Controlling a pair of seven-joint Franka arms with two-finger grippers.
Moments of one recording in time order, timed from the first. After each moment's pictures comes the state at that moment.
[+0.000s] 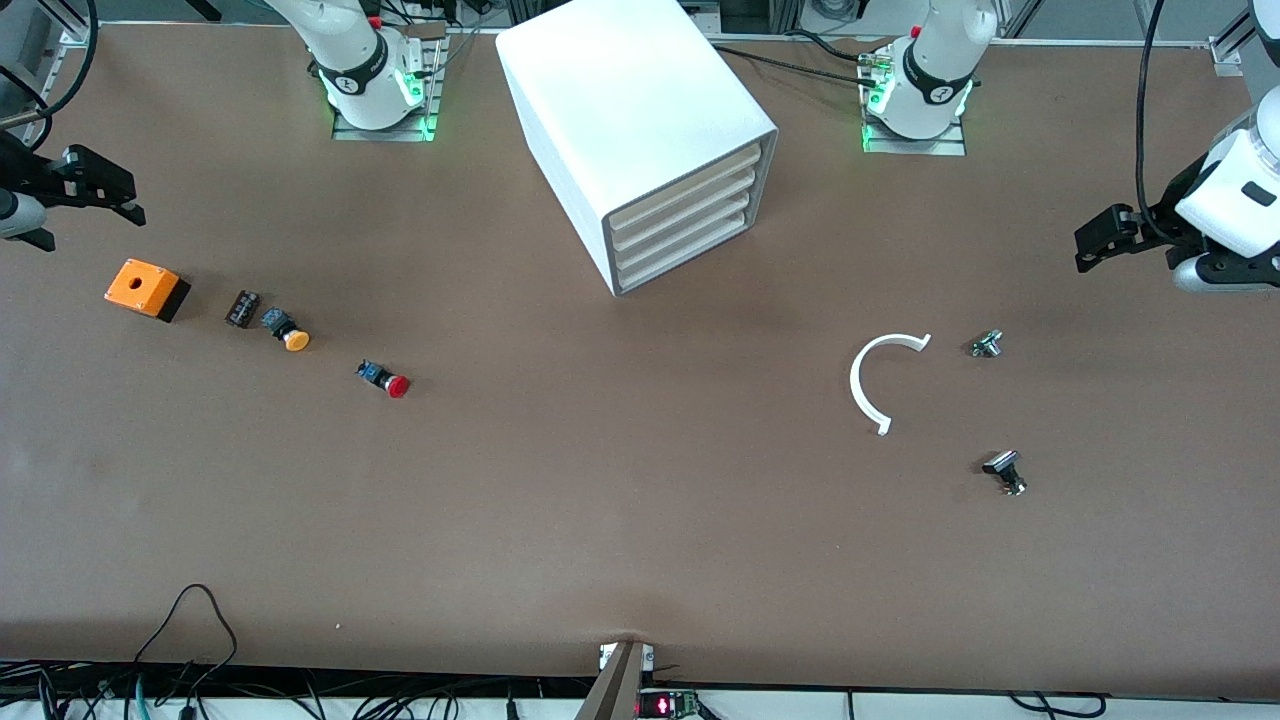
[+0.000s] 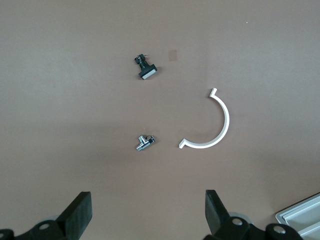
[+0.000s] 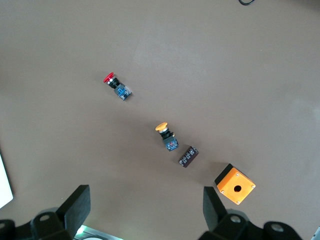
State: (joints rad) left arm 0.02 0.00 -0.05 -1.65 0.06 1.61 -0.06; right arm -0.04 -0.03 -0.03 -1.65 -0.02 1.58 -0.41
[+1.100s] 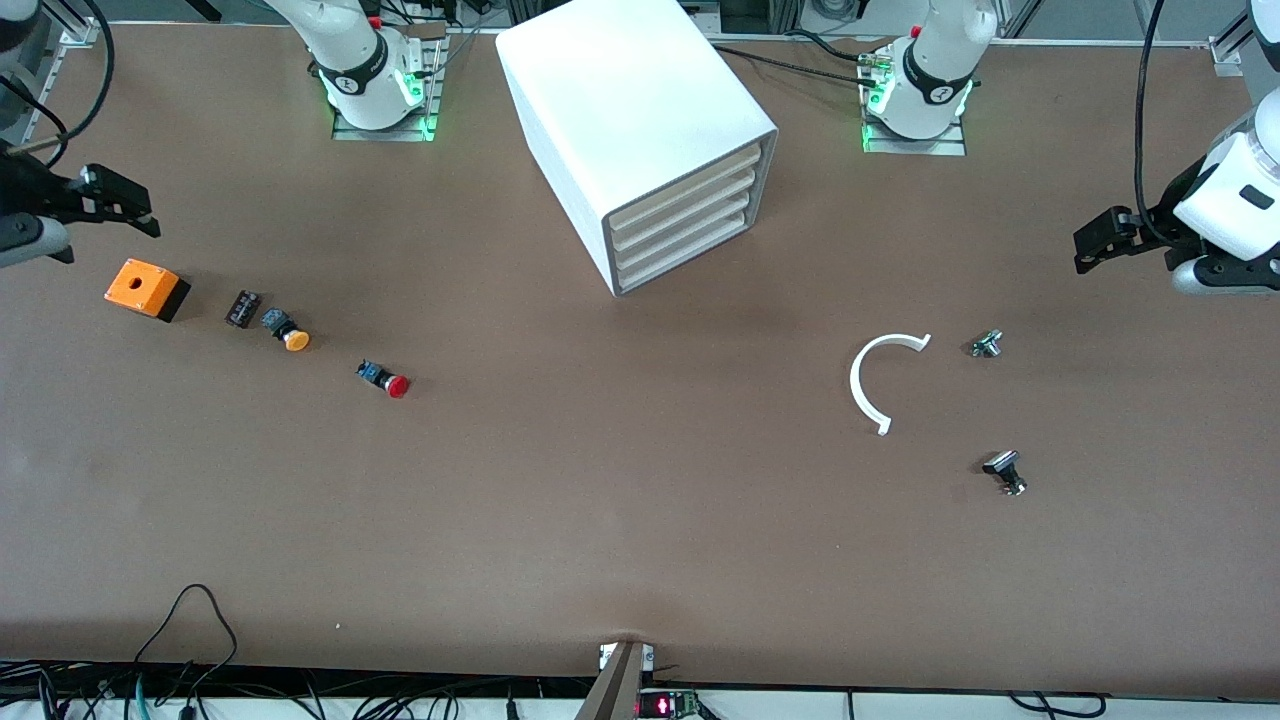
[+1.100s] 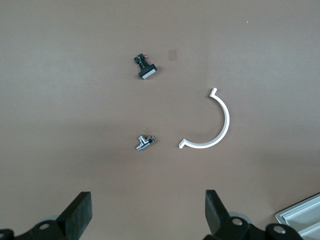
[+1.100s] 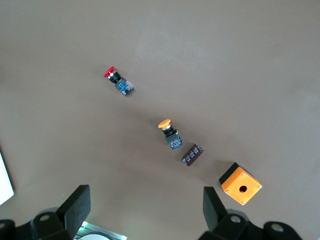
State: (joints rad) left arm 0.02 0.01 -0.05 -1.65 0.06 1.61 -0.06; right arm -0.03 0.03 -0.03 -1.65 -0.02 1.58 -0.41
